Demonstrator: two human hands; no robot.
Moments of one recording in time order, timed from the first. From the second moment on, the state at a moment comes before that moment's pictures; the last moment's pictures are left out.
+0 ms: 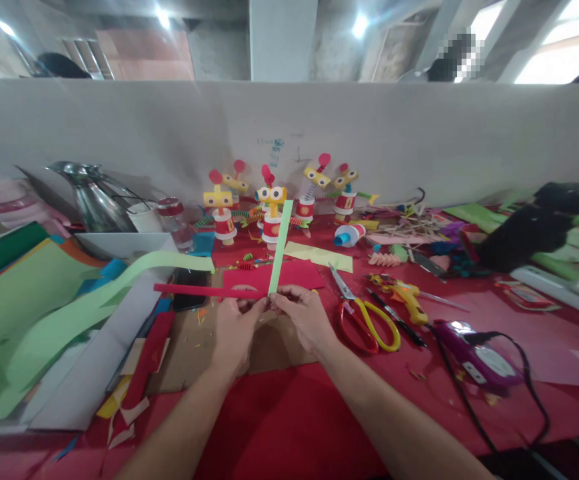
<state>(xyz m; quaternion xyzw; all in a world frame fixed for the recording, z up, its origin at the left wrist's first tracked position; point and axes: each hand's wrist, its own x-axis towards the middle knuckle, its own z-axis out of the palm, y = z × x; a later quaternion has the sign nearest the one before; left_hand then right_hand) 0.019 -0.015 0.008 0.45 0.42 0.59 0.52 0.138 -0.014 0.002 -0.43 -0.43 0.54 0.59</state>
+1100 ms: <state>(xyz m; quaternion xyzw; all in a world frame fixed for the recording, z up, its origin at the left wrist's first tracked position) 0.018 -0.009 -0.004 0.22 0.37 0.59 0.69 0.138 -0.015 0.006 -0.41 -0.40 0.57 0.59</state>
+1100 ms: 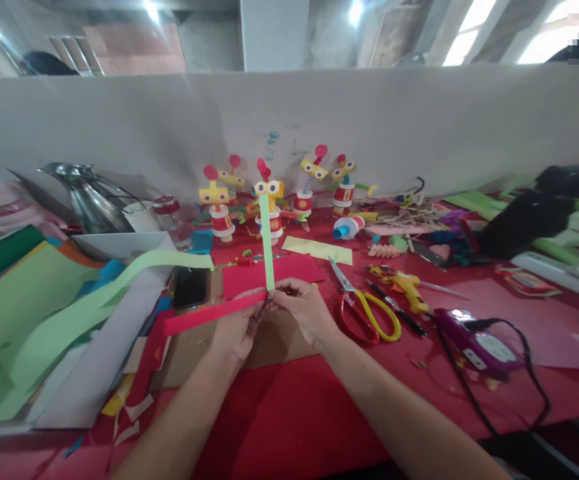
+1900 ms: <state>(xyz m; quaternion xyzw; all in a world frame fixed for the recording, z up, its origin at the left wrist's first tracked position) 0.019 -0.009 -0.004 0.28 0.37 0.62 0.63 0.135 -0.017 0.005 -0.42 -0.43 0.53 0.60</state>
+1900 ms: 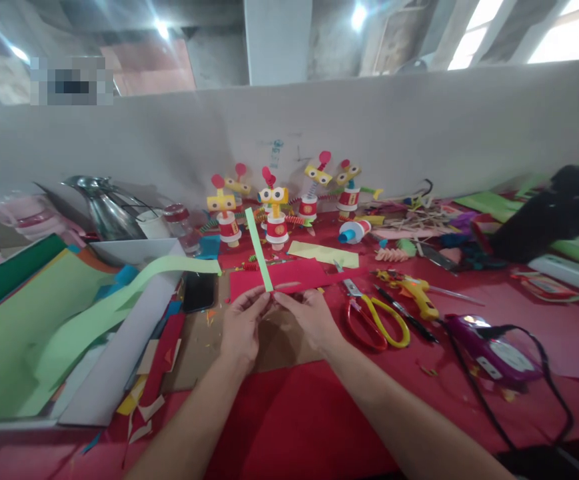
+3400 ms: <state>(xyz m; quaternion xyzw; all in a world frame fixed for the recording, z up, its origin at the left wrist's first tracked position) 0.006 -0.007 -0.001 0.43 0.43 0.49 0.62 0.148 -0.008 -0.001 -0.48 -0.51 0.49 0.52</state>
